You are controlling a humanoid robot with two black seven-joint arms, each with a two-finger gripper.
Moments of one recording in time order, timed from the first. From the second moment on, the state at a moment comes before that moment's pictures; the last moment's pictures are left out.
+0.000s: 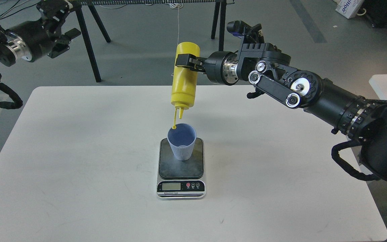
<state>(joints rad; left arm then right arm) -1.22 0.57 0.05 -0.47 0.28 -0.49 -0.49 1.28 -0.03 0.23 0.66 -1.04 0.33 0.02</state>
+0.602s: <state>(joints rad) -1.22 0.57 0.06 -0.46 0.29 -0.49 -0.49 1.30 -0.01 0.42 0.65 -0.87 0.27 -0.03</state>
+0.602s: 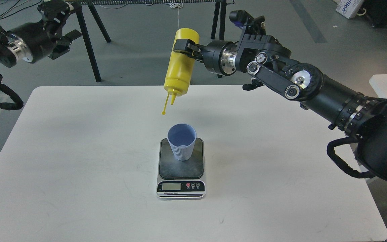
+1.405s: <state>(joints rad) -1.25 0.55 0.07 -0.47 0.32 -0.49 -0.49 0.53 -0.34 1.33 0.90 0.46 0.35 -0.39</state>
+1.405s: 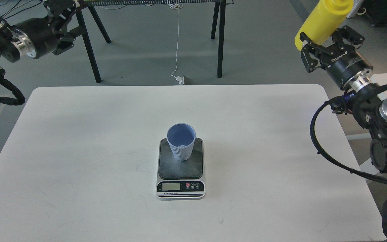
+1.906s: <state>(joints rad) -1.23 0.53 0.07 -0.47 0.34 -0.49 -0.49 0.19 -0.26 1.27 0.93 0.52 0.49 -0.42</state>
